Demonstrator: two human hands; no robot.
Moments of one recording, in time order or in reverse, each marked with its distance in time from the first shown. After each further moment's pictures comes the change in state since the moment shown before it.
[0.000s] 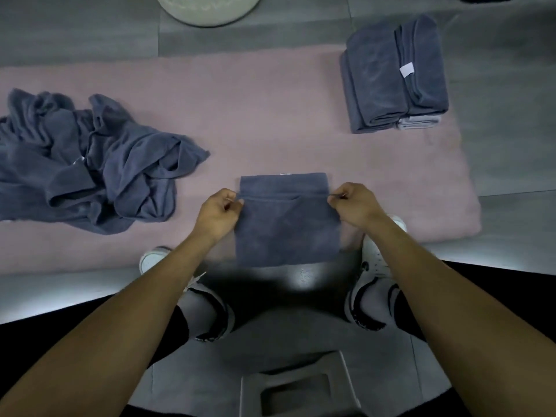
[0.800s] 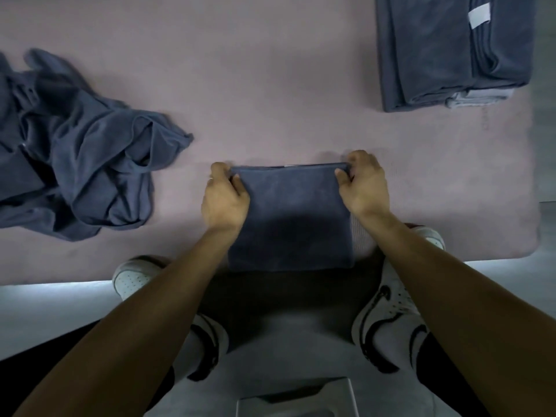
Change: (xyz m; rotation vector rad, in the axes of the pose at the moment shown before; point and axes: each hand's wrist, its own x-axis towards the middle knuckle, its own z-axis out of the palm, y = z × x) left_hand 0.077 -0.003 0.056 0.255 0.292 -0.097; right_hand 0.107 0.017 0.047 -0.098 0.289 -0.194
